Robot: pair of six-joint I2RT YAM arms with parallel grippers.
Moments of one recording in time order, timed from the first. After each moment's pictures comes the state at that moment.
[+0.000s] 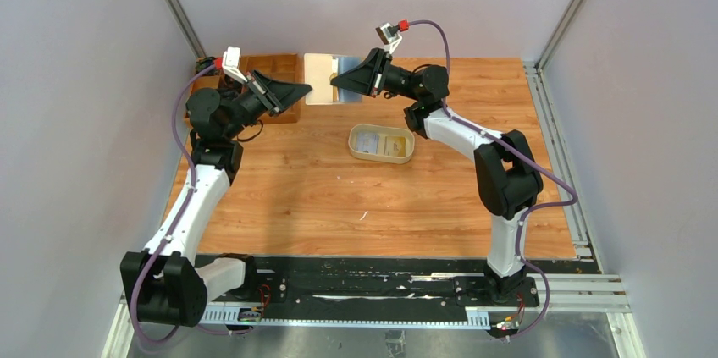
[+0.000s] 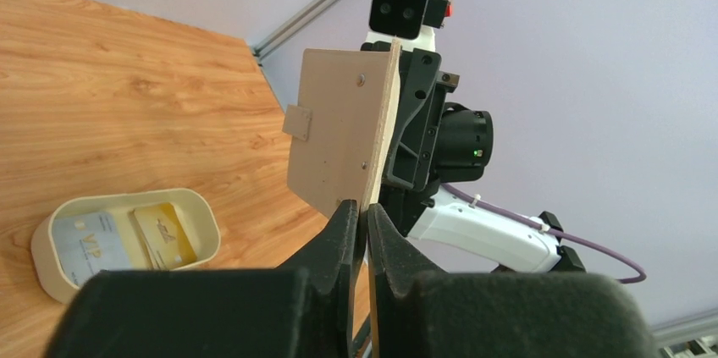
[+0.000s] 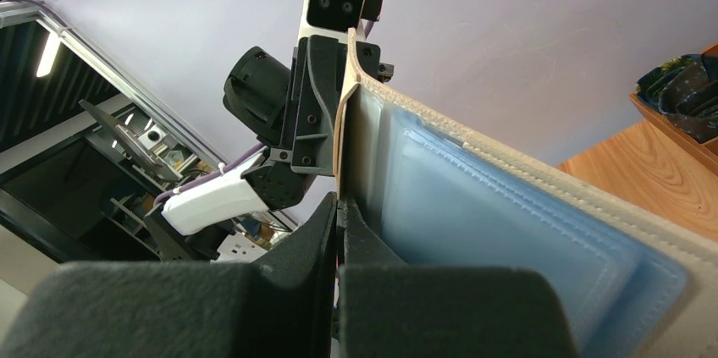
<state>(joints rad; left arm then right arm) -0.07 1.13 0.90 0.45 0.74 -1.08 0.52 1.94 1.45 1.17 -0.89 1.35</state>
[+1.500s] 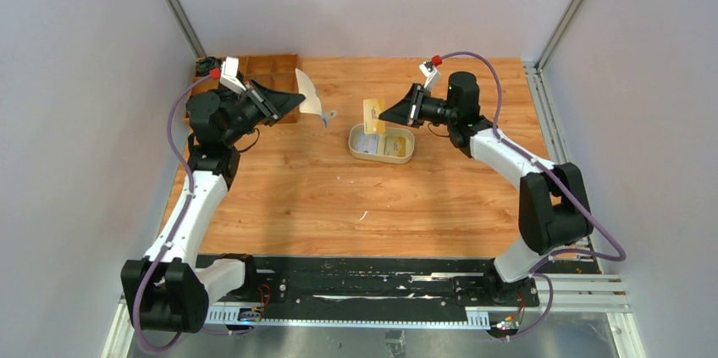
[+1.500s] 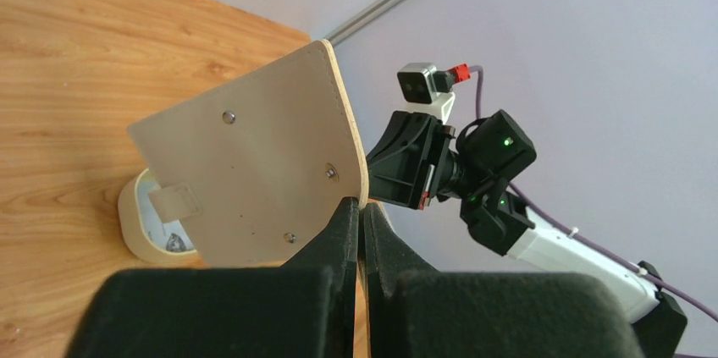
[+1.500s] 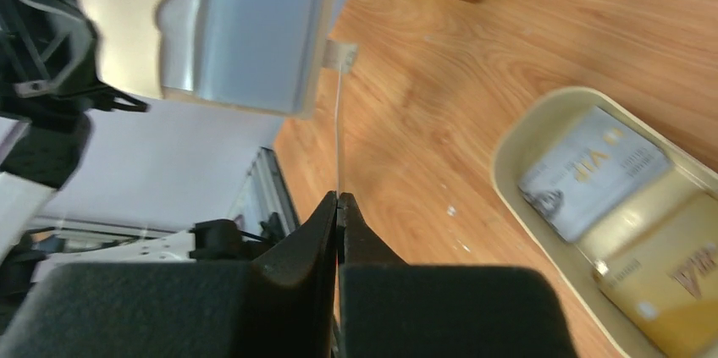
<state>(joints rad) -0.03 1.09 0.86 0.31 0.67 -0.97 0.33 1.61 1.07 0.40 -0.85 0.78</state>
